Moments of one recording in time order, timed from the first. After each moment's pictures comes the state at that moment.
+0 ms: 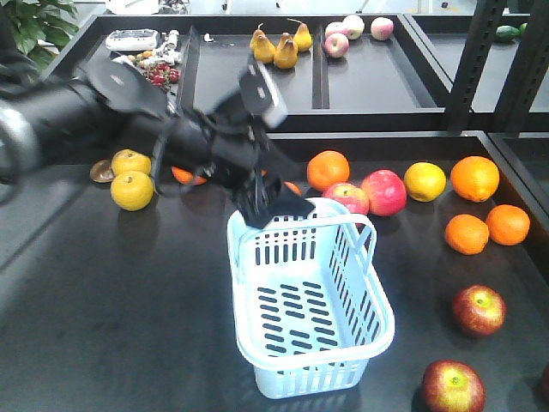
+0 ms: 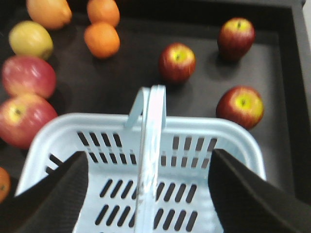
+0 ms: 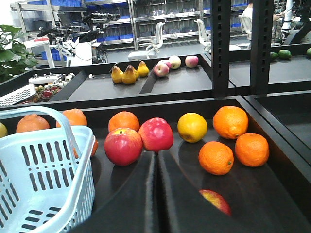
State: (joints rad) left arm -0.45 1.83 -1.61 -0.94 0.93 1.29; right arm 0.02 -0.01 0.03 0.03 0.11 0.03
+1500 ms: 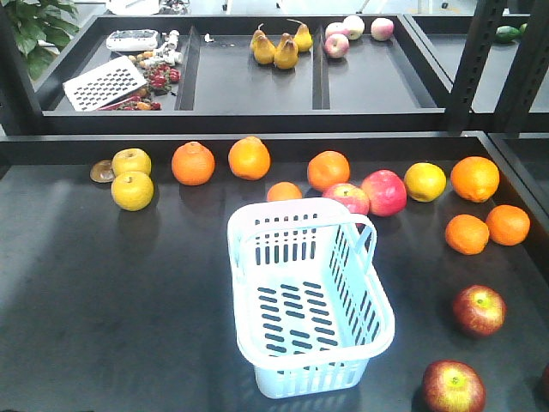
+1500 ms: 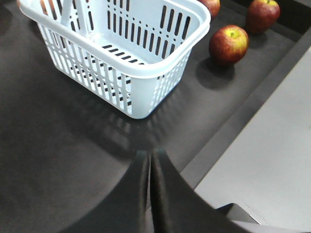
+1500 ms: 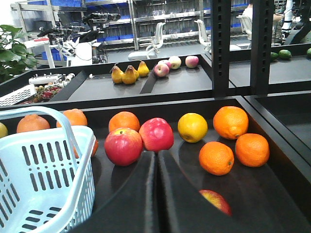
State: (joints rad) left arm -0.45 0.52 -0.28 -0.73 0.56 0.71; right arm 0.02 -0.01 0.03 0.03 0.11 0.03
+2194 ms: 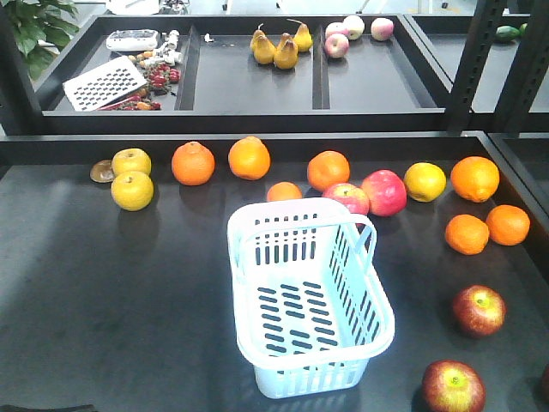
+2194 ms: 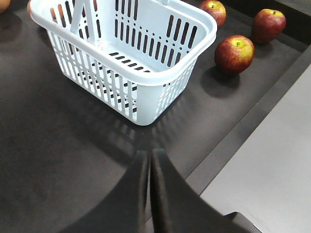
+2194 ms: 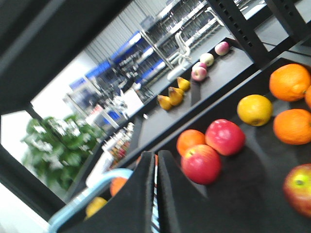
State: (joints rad) left arm -0.45 0.52 -0.28 -0.73 0.54 0.71; right arm 0.02 -0.01 0.03 0.51 0.01 0.21
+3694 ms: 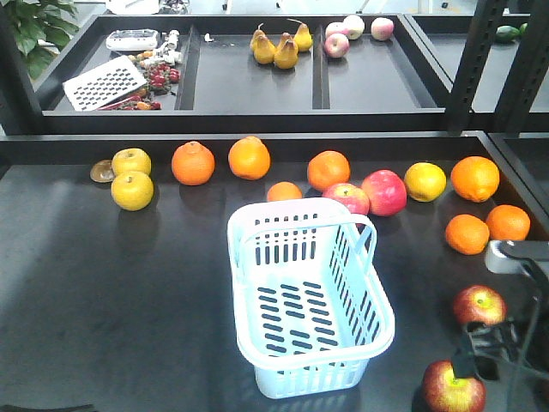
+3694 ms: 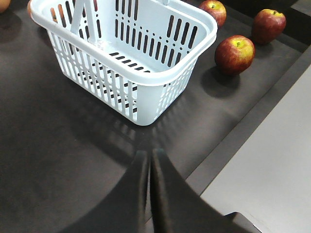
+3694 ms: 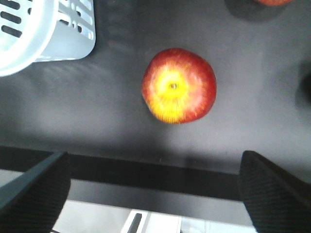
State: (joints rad) left arm -0.45 0.52 -0.28 -0.73 0.54 0.71; right arm 0.02 1.24 -0.70 0.18 0.90 -0.16
